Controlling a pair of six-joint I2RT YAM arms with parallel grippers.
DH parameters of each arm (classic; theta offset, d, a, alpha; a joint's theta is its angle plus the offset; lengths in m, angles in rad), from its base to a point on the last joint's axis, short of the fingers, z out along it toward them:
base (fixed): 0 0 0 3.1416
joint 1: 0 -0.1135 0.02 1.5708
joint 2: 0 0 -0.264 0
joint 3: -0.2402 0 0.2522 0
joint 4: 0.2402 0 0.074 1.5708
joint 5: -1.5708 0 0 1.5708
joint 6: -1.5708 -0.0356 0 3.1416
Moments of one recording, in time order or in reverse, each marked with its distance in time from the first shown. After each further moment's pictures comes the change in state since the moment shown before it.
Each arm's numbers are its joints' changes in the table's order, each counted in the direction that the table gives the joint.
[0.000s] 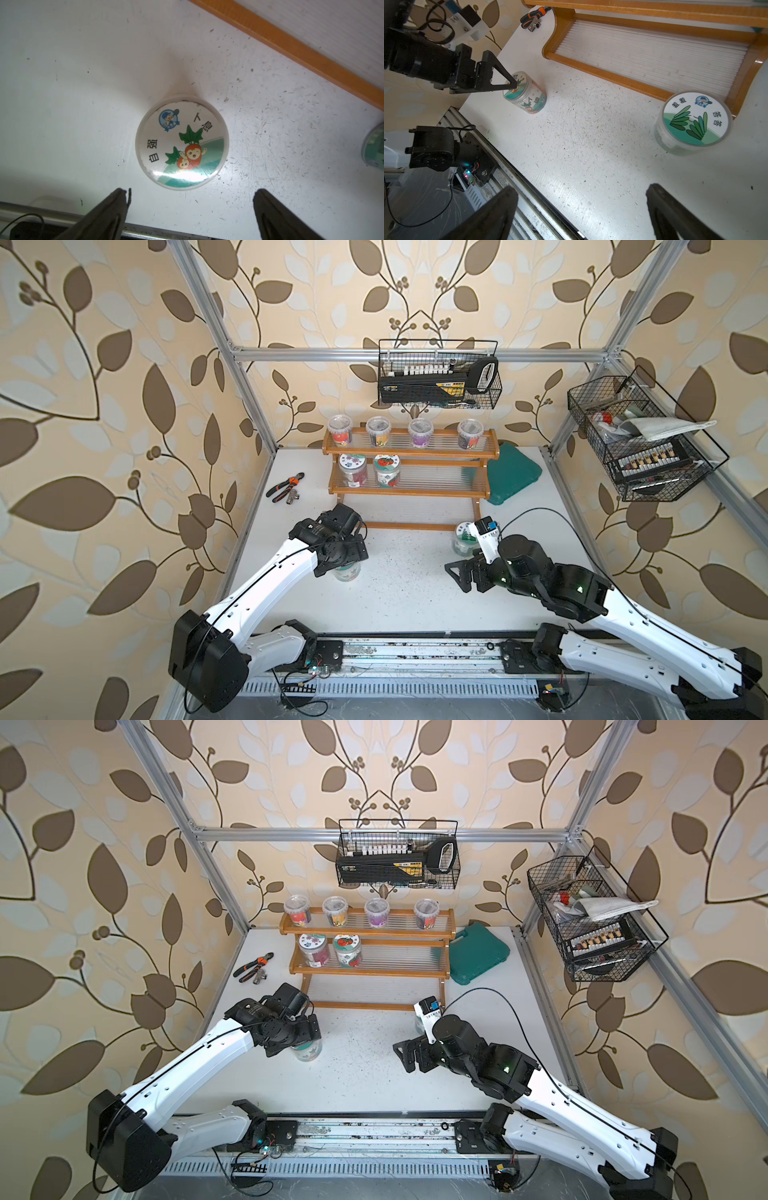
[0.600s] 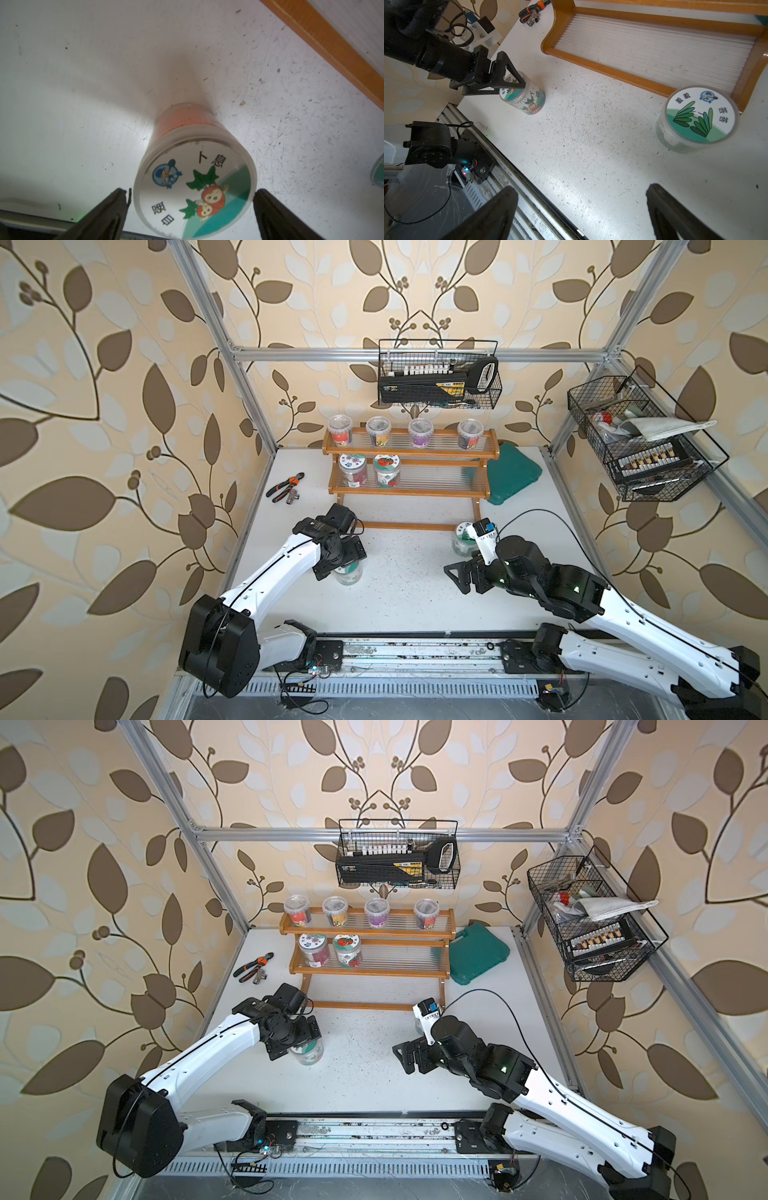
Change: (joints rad) left arm -0.078 0.058 0.054 -0.086 -0.087 -0.004; right arm 0.001 0.002 0.019 -0.008 0.007 0.000
